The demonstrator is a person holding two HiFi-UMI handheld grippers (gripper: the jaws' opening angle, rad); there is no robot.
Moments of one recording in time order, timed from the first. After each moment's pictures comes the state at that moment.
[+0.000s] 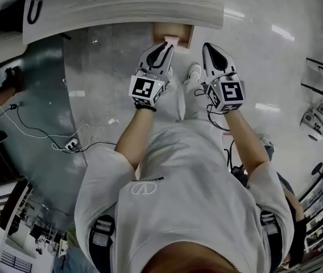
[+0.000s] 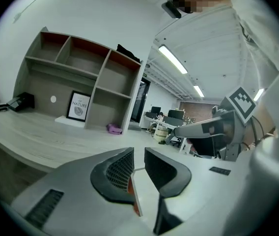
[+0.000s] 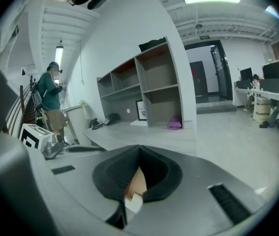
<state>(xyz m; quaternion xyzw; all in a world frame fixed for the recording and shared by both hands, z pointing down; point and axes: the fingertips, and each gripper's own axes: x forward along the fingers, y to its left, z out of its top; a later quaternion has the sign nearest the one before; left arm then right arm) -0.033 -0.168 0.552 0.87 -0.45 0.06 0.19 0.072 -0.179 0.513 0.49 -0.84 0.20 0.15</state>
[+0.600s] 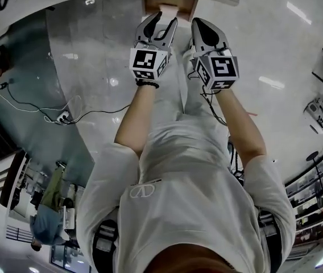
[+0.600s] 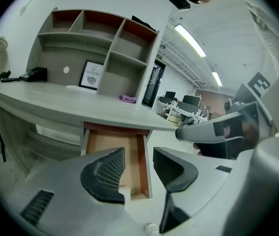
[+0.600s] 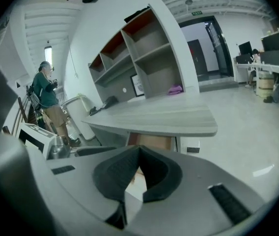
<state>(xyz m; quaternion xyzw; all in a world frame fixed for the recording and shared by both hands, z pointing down) -0.018 -0.177 0.703 0.81 -0.50 0.13 0.26 0.055 -0.180 0.665 0.45 -0.82 0.30 0.17</state>
